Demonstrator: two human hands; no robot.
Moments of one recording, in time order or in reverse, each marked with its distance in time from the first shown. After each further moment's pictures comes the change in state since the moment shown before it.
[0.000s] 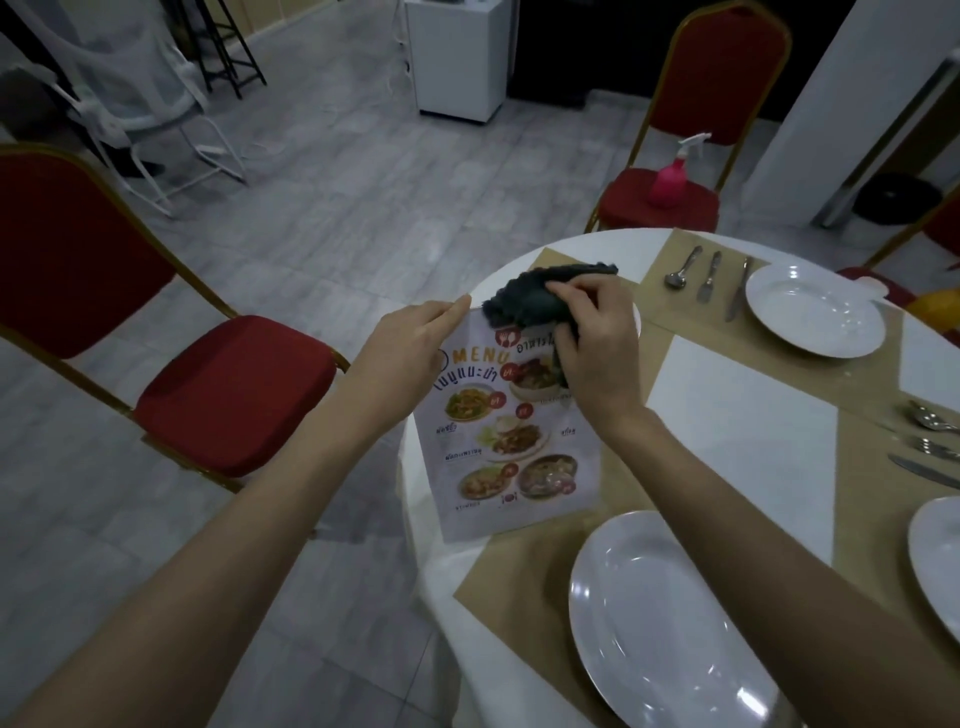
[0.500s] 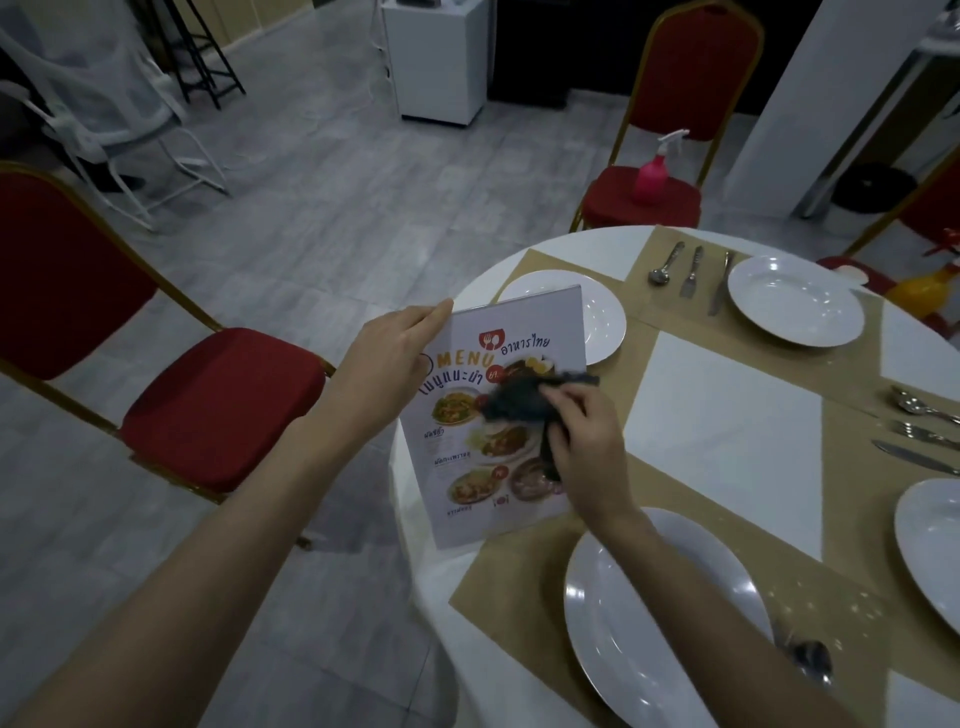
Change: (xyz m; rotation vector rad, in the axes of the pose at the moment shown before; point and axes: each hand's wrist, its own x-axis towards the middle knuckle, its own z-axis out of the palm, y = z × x) left_hand 0.004 0.003 0.000 -0.027 0.022 -0.025; right_hand -0.099 0.012 0.002 0.052 -0.186 0.116
